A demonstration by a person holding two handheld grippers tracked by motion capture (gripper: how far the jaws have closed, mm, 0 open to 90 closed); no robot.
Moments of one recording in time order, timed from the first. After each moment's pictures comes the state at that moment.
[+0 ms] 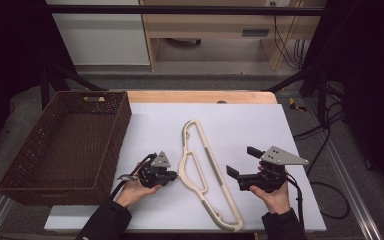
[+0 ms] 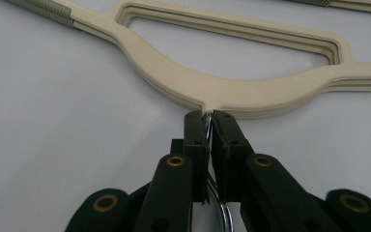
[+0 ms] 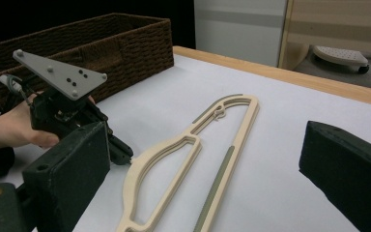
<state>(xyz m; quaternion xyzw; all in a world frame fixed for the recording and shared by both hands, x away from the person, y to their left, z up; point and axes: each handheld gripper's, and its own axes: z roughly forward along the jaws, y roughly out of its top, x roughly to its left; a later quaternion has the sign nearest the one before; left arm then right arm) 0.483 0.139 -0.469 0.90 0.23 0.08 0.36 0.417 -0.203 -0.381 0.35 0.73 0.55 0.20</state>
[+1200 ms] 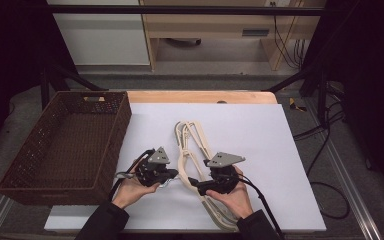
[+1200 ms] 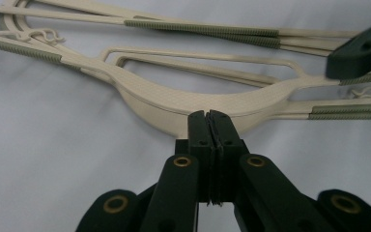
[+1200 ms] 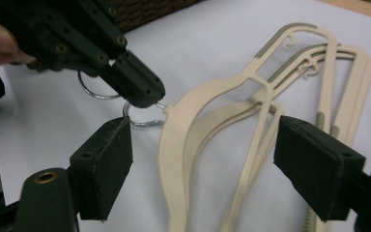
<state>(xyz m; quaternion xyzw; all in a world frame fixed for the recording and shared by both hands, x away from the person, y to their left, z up) 0.466 0.136 -0.420 0.90 0.23 0.08 0.36 0.437 -0.101 -0.427 0.31 0.82 0.46 0.14</state>
